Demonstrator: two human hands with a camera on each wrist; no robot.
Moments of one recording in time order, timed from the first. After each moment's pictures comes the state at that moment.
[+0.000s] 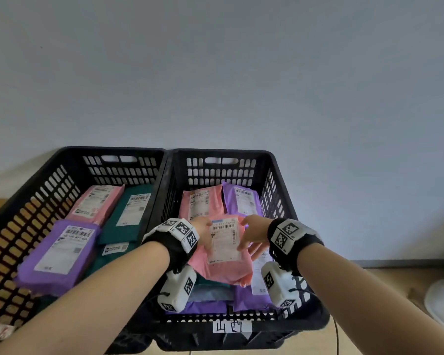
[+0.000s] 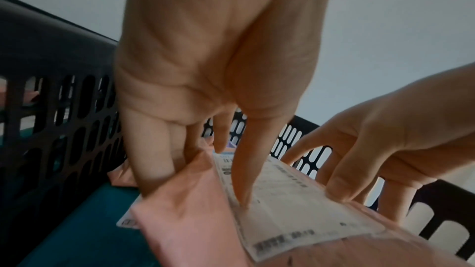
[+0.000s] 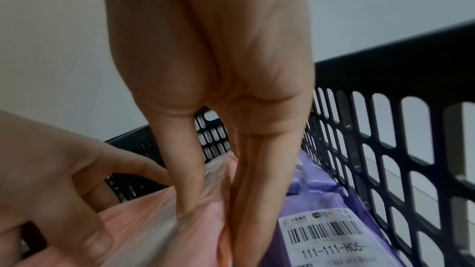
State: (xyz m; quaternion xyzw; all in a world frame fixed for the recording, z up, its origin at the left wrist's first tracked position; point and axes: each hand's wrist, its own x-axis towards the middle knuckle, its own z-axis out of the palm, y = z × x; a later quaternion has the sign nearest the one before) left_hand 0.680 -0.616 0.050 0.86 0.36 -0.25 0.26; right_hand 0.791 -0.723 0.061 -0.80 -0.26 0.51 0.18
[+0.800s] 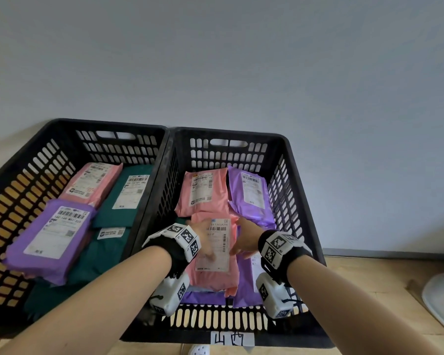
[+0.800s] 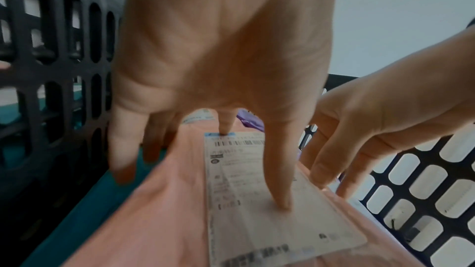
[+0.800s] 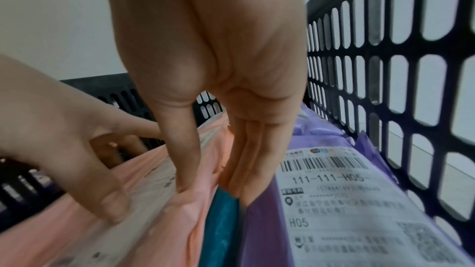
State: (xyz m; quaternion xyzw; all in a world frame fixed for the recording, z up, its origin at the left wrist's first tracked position) left_hand 0.682 -0.600 -0.019 0.85 0.35 -0.31 0.25; right_hand 0.789 -0.700 -0.012 -0.81 -0.30 0.48 0.14
